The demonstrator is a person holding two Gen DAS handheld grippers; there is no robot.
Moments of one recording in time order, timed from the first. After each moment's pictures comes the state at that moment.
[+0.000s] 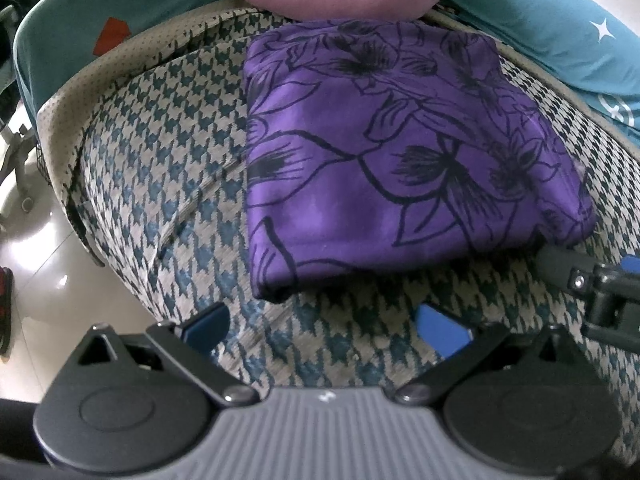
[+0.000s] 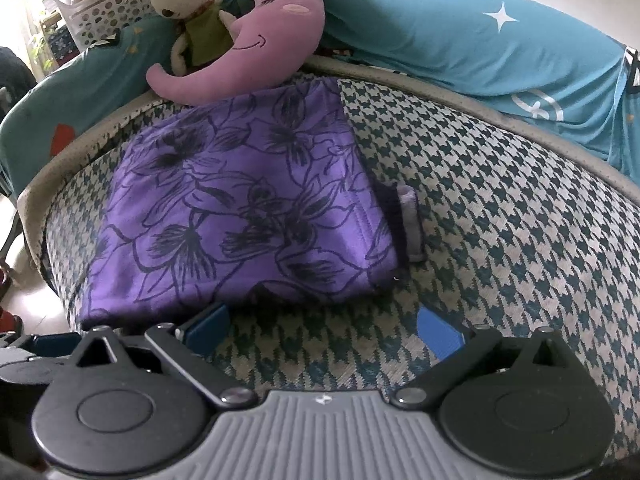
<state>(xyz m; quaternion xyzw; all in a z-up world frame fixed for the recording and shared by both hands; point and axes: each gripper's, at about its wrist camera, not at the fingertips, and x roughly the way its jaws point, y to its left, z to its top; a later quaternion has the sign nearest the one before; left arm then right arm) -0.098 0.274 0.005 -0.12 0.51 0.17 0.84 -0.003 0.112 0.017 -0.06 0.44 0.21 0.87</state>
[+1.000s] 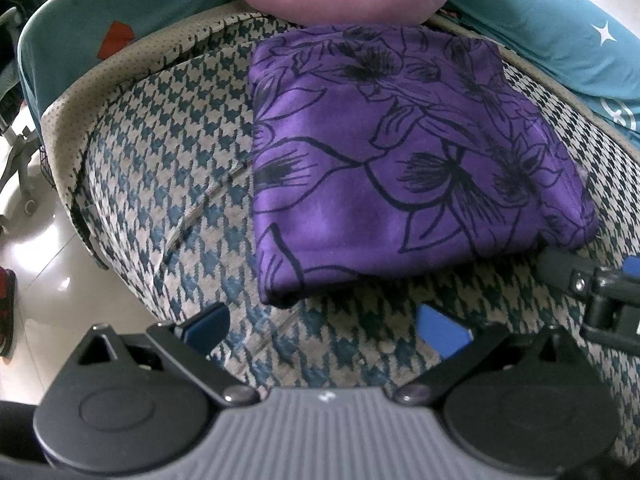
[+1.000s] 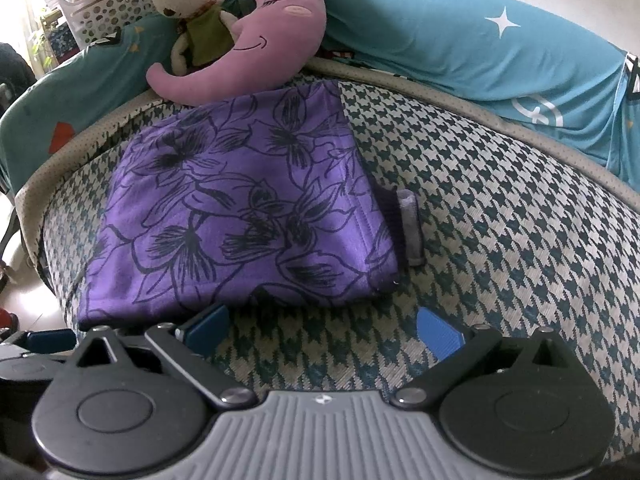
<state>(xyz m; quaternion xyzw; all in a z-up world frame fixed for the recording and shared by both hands) -0.097 0.279 0.007 -0.11 0.50 0.18 0.84 -0.003 0.114 0.018 -0.07 0.44 0.21 0.87</state>
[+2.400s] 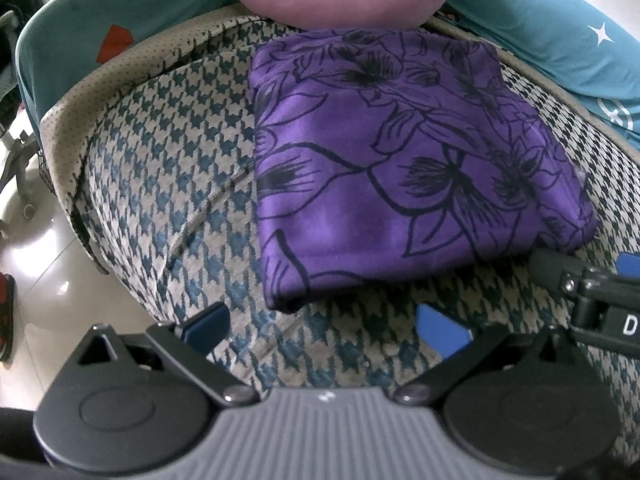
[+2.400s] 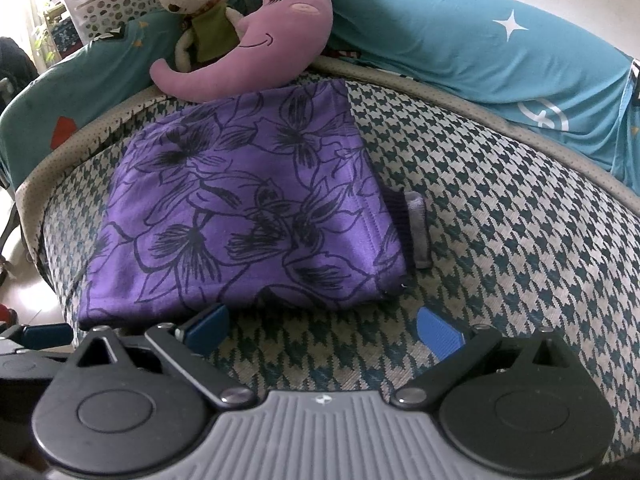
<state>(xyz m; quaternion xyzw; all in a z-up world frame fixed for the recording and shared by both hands) -0.098 0.281 0.009 -0.11 0.50 0.17 0.84 -0.003 0.119 0.016 -0.07 0.43 0.21 0.87</state>
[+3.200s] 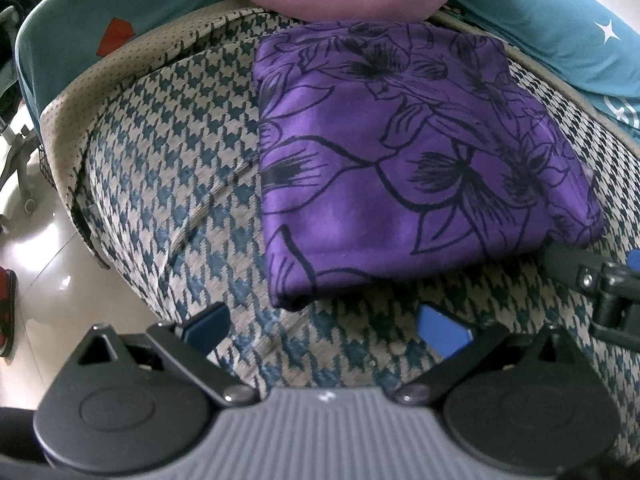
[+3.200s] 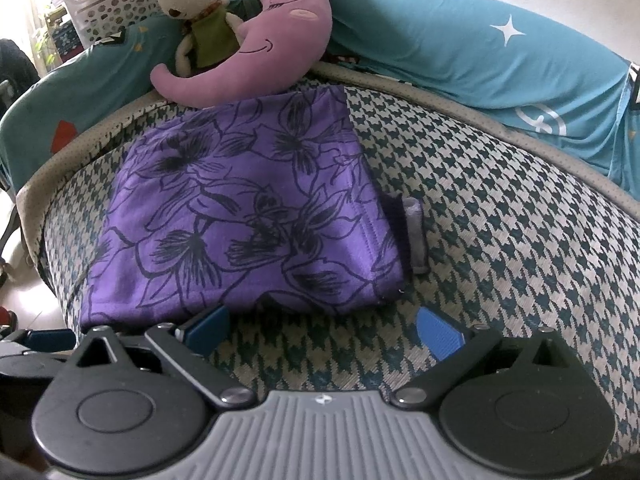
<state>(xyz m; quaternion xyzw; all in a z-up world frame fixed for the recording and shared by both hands) -0.095 0.281 0.006 -0.12 0.51 0.18 0.83 -0.003 0.117 0.018 -0.07 0.43 0.21 0.87</state>
